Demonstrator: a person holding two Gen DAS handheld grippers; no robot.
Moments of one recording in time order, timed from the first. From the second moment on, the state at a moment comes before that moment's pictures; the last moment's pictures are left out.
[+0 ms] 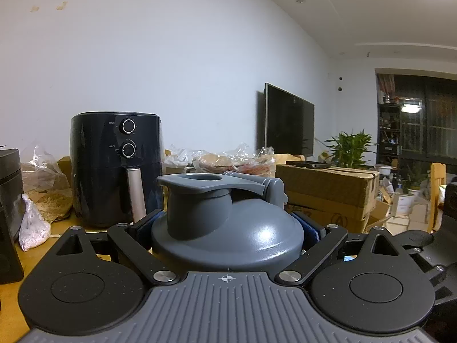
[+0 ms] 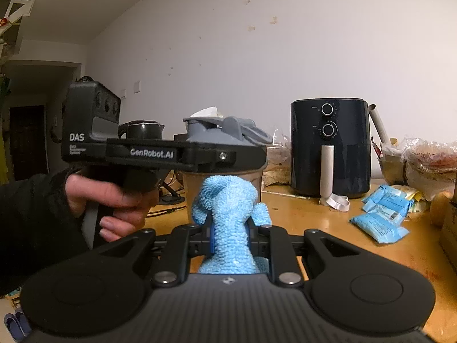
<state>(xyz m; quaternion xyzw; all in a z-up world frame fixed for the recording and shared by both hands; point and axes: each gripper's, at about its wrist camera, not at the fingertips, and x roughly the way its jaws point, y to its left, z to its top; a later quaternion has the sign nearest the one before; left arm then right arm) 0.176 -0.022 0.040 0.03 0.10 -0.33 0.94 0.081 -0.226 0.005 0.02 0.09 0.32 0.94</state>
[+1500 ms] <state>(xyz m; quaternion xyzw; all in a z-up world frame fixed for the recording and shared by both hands) 0.176 -0.022 0.040 0.03 0.09 -0.34 0.94 0.112 -0.200 -0.022 -0.07 0.19 0.34 0.92</state>
